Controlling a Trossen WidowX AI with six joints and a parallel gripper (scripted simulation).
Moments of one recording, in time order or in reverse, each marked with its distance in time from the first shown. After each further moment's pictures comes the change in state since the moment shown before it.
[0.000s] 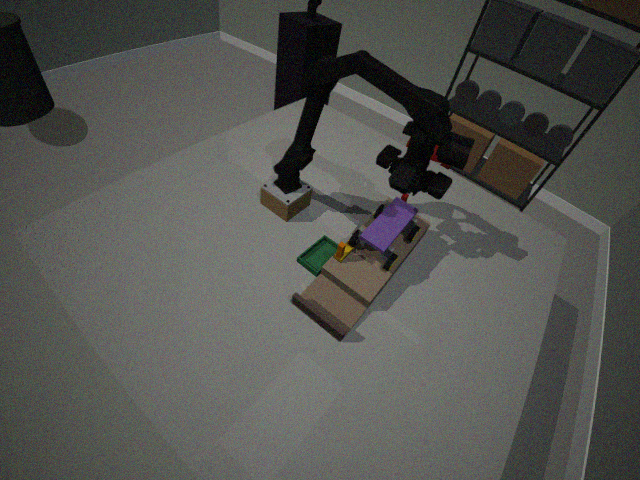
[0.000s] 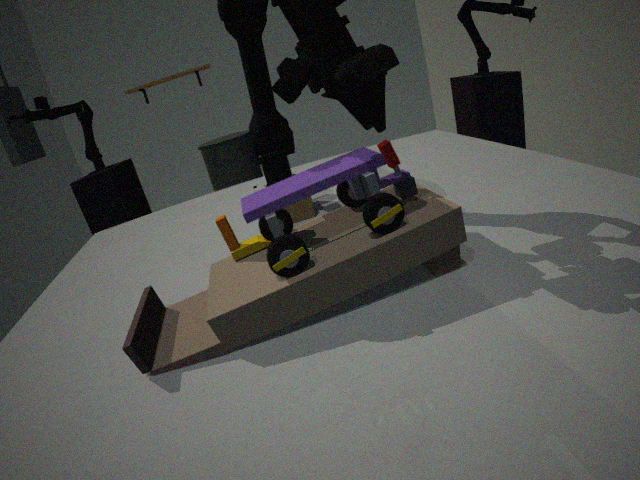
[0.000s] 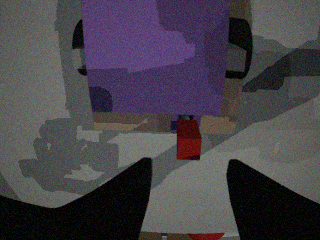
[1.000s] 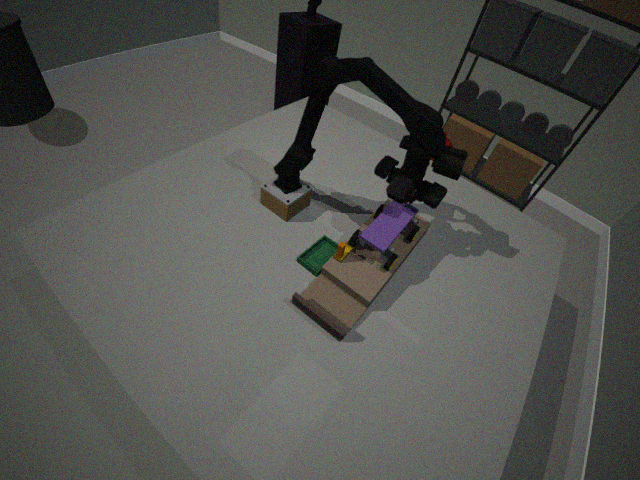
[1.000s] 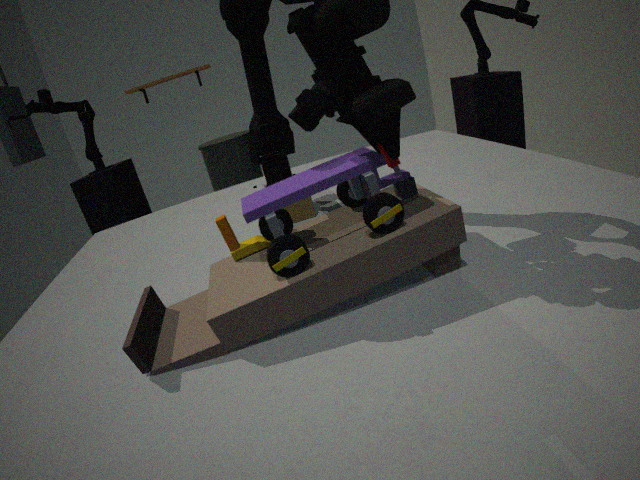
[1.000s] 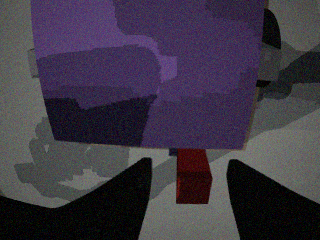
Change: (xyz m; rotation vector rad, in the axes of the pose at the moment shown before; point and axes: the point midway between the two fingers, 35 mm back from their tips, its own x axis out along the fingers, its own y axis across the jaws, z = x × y) arm 0.041 0.000 -0.001 0.001 0.003 -0.001
